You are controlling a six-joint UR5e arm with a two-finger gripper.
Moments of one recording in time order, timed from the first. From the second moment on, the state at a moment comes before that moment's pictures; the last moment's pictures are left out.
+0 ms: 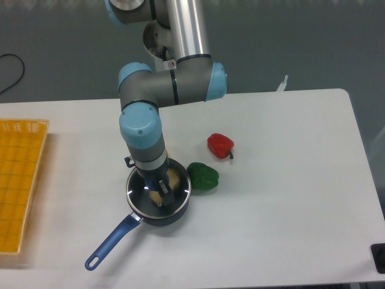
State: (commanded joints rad) arm 2.23 -1.97 -1.66 -1.06 1.59 1.24
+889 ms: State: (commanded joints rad) arm 2.23 -1.97 -1.66 -1.06 1.59 1.24
